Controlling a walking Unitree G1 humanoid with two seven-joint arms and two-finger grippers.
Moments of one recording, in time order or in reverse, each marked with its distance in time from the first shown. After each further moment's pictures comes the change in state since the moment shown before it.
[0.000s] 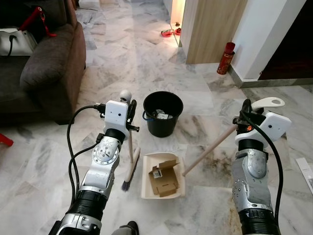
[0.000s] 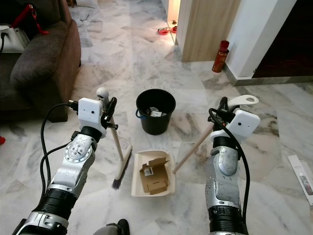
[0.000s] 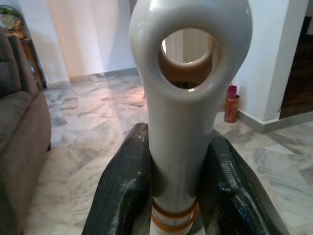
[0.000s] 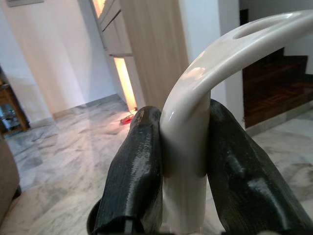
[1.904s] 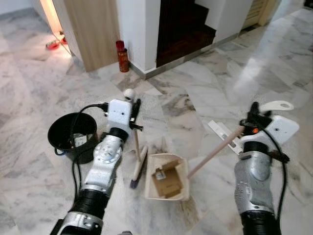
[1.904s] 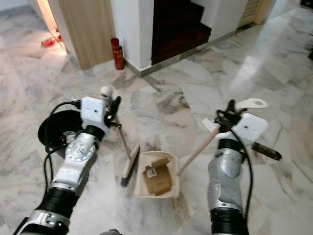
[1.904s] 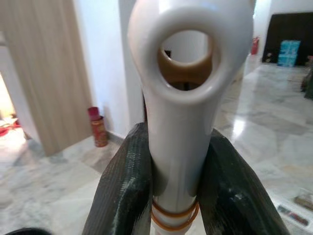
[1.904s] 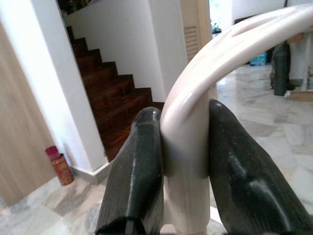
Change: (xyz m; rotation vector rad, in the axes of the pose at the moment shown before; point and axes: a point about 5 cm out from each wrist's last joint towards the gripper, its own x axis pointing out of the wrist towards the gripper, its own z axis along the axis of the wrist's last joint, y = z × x) left arm 0.003 -0.001 0.004 -0.014 -0.016 -0.020; right arm -0.003 -0.007 -0.001 -0.011 -0.010 -0.046
